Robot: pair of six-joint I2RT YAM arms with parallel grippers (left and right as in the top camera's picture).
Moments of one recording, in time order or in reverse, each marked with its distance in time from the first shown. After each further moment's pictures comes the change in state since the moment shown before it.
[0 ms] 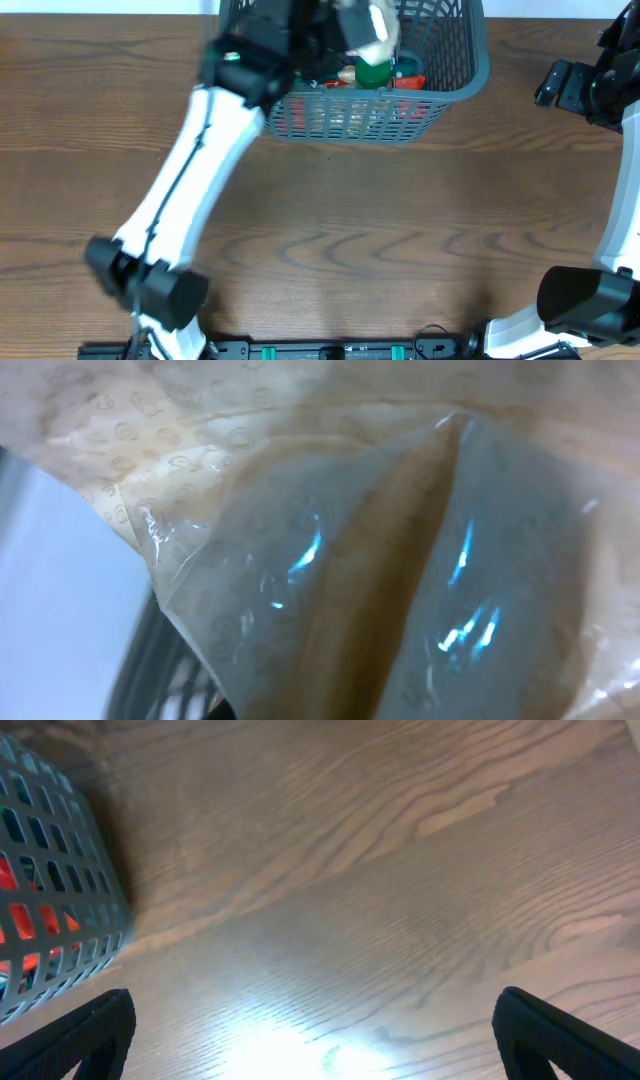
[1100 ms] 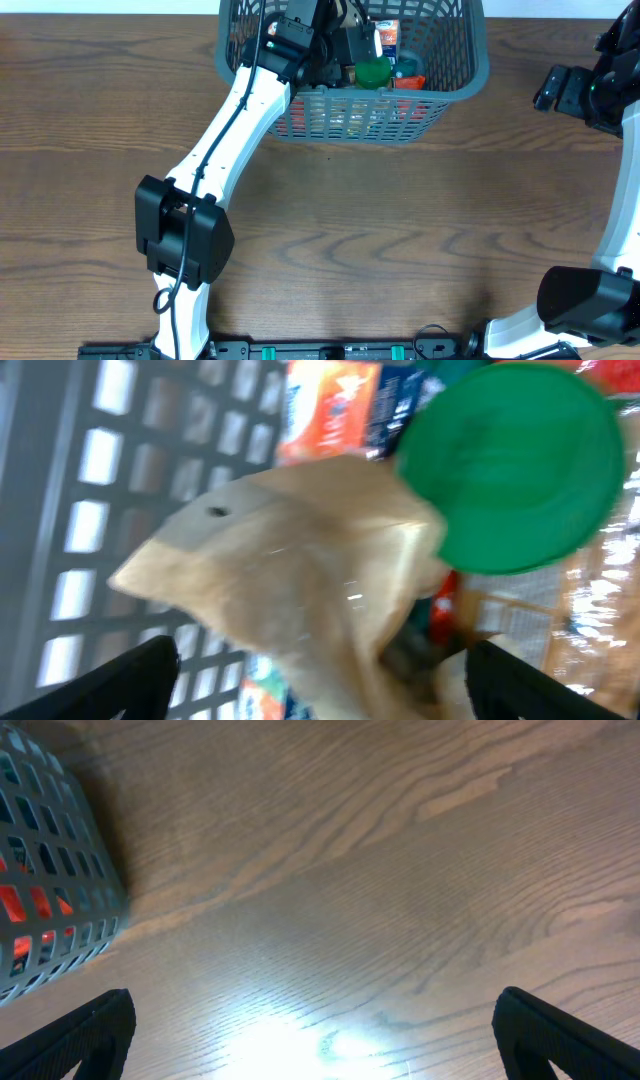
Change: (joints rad) left arm 0.038 0.196 0.000 0.077 -0.069 0.082; right arm 0.000 0.000 0.000 -0.031 0.000 0.000
